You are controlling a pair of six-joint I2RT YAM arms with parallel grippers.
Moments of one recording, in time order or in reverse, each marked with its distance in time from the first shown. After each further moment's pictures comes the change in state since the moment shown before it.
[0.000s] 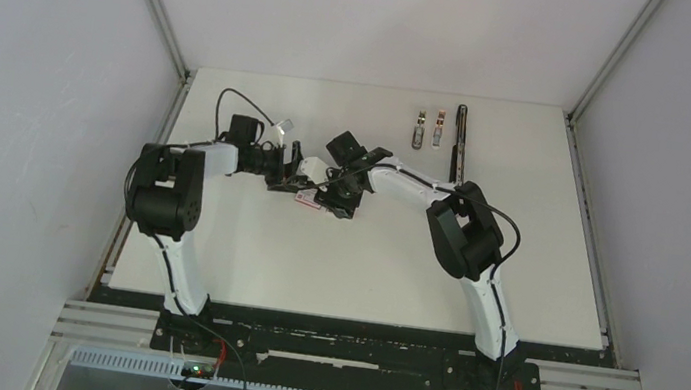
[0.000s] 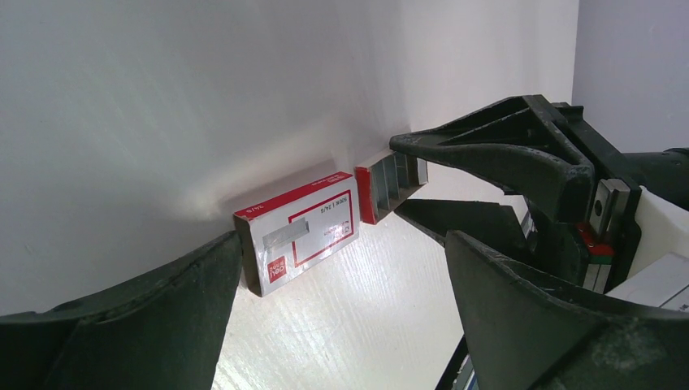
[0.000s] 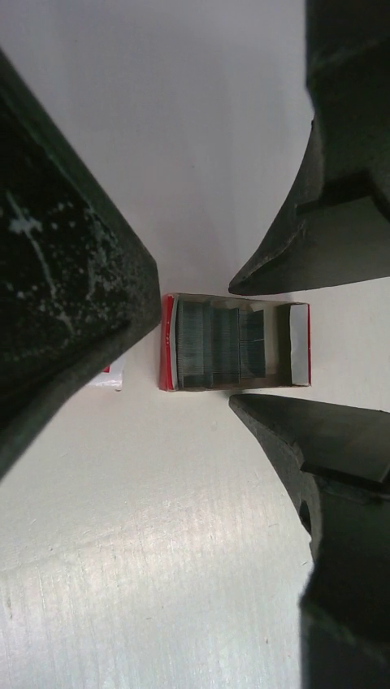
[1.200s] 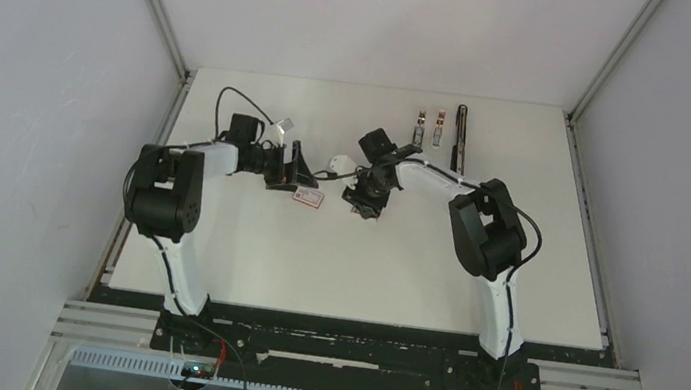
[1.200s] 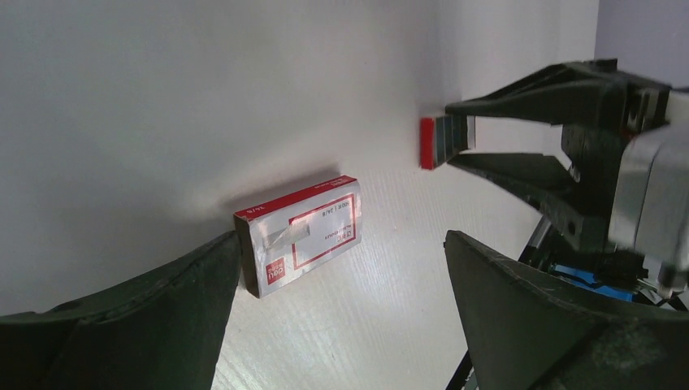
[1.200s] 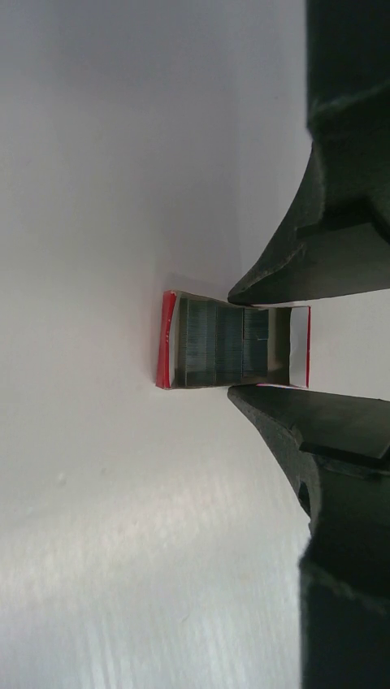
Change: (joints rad) left arm -0.003 -0.014 0.000 -0.005 -0.043 0.000; right arm -0.139 -0.088 -0.134 -0.030 -0.069 -0.065
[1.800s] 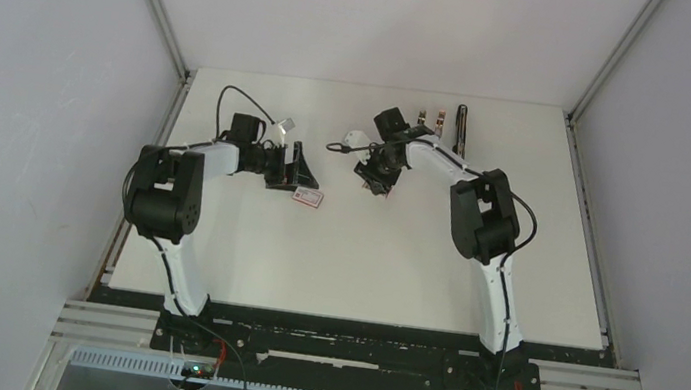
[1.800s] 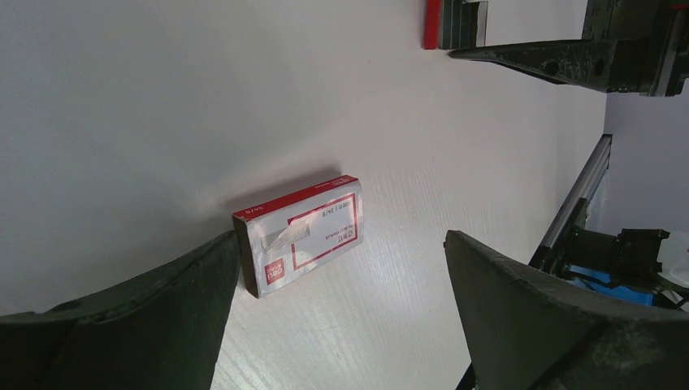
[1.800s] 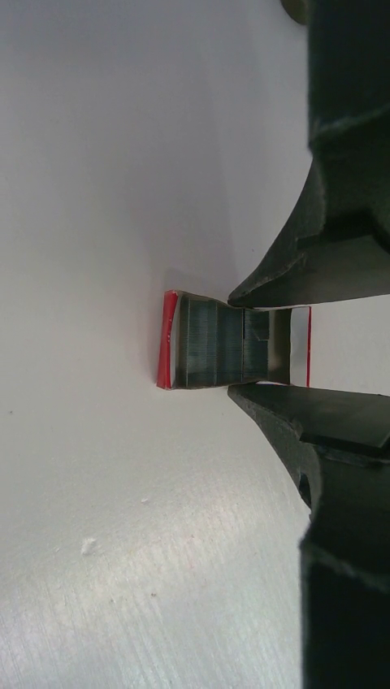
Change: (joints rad) left arm -0.010 -0.012 0.000 -0.010 -0.024 0.024; right arm -0.095 0.145 0.234 -0.055 0.027 0.007
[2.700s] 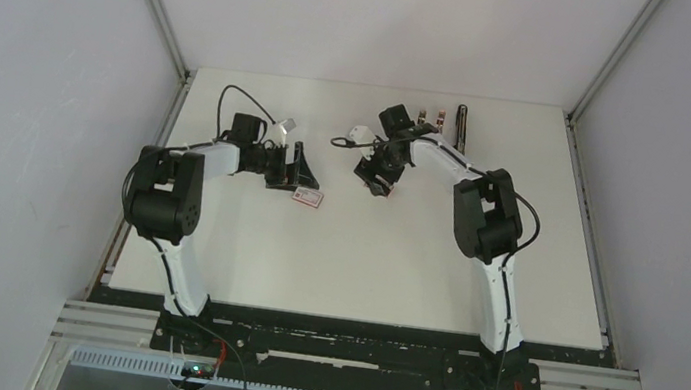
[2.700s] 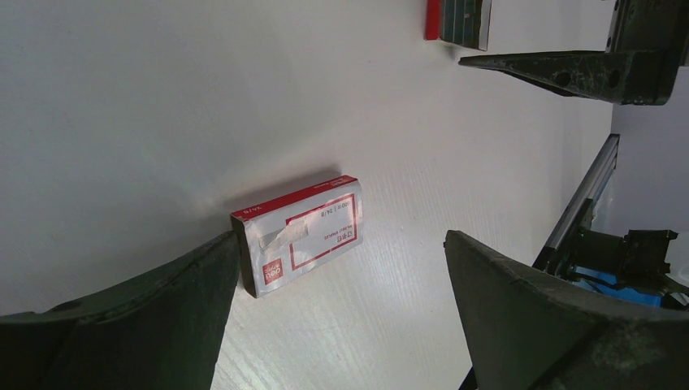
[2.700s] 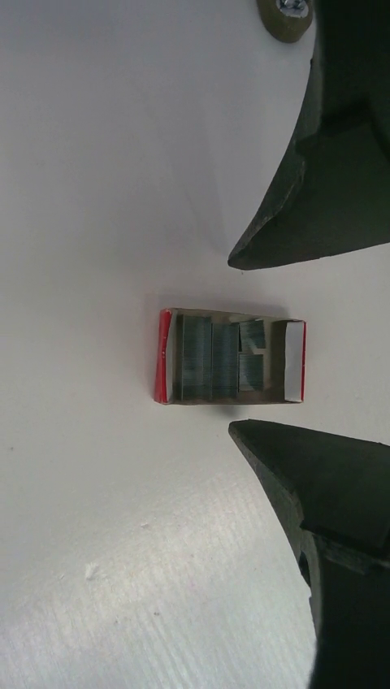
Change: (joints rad) left arm -0.008 -0.007 0.000 -0.006 -0.016 0.003; right arm -0.026 -0.018 -0.008 0.025 -0.011 0.020
